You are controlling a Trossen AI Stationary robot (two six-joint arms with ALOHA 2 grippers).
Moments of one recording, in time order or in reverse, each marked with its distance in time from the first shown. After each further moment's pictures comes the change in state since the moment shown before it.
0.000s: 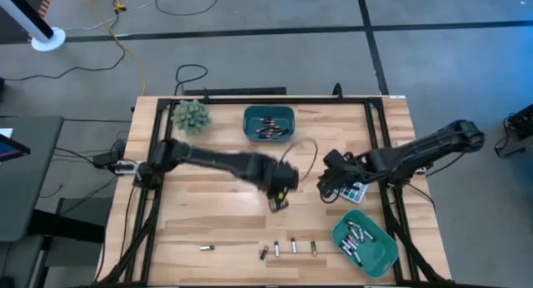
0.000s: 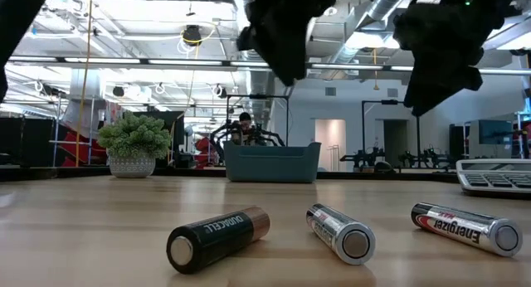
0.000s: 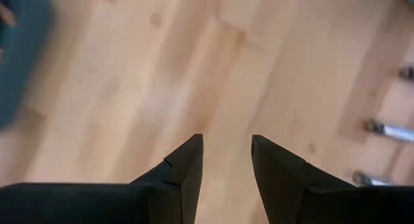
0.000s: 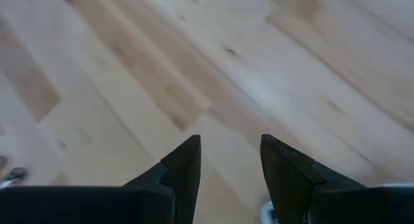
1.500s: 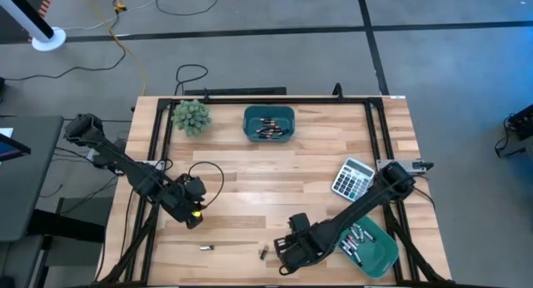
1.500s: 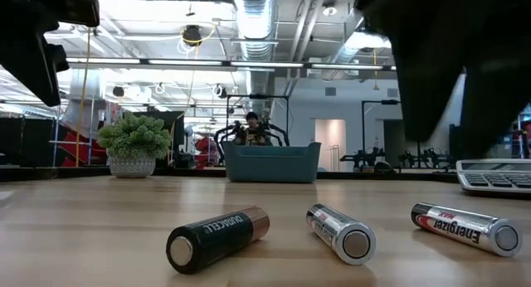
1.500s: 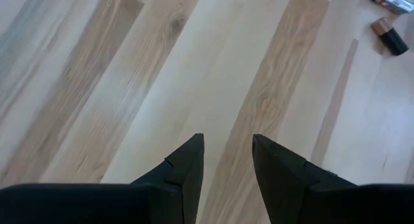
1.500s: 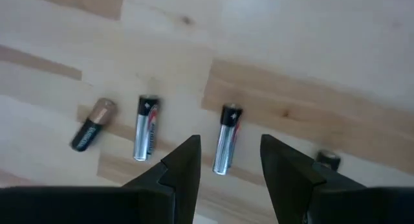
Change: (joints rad) left arm -0.486 -1.004 -1.297 0.401 -0.159 -0.554; right arm 0.358 0.931 0.871 -0.254 -0.170 0.936
